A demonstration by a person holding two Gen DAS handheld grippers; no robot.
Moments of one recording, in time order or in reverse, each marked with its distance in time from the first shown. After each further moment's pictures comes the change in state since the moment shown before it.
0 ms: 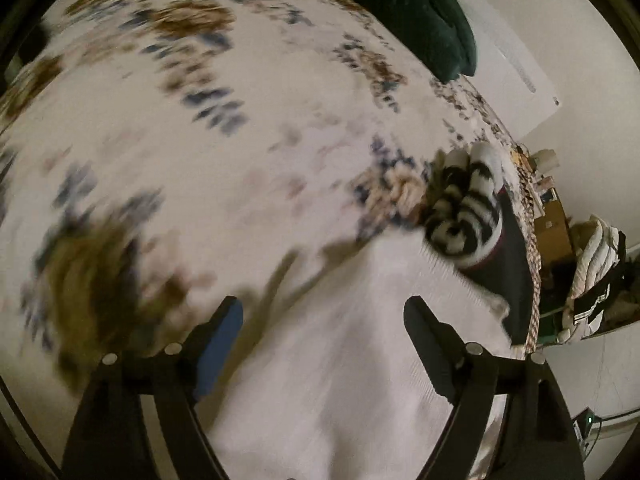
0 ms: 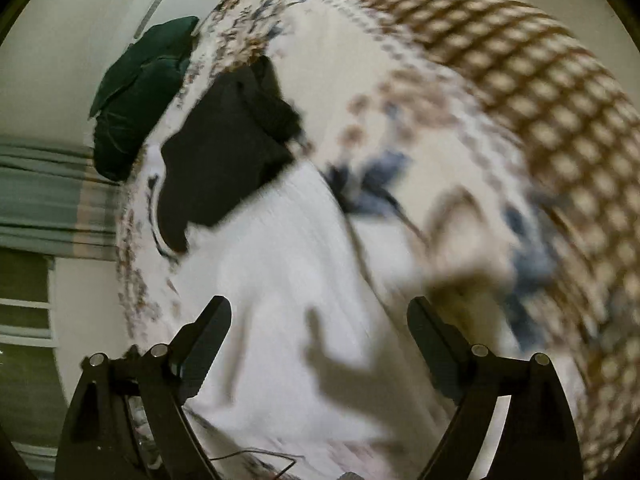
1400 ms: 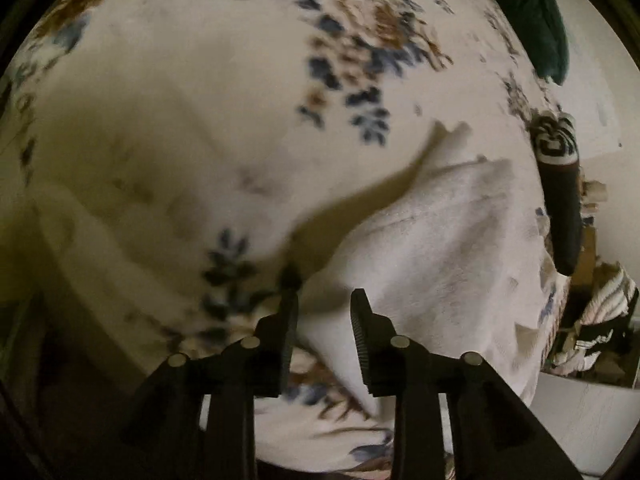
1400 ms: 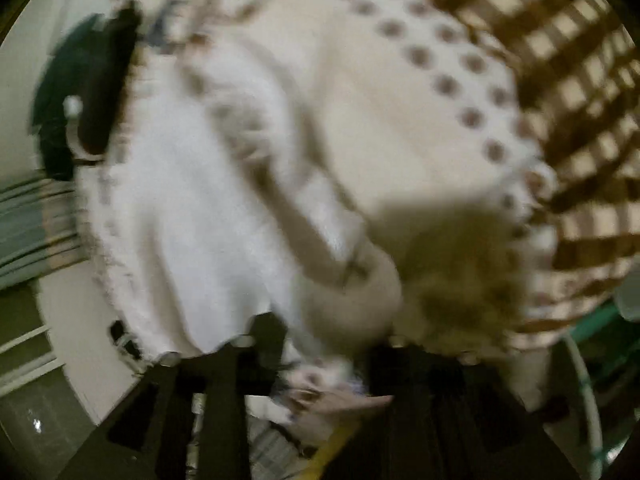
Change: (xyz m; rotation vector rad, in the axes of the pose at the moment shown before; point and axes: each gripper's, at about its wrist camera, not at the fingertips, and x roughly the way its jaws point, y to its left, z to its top) left arm -0.054 0.140 -0.205 -0.315 0.161 0.100; right arm -0.014 -0.134 -0.205 0.279 0.236 -0.097
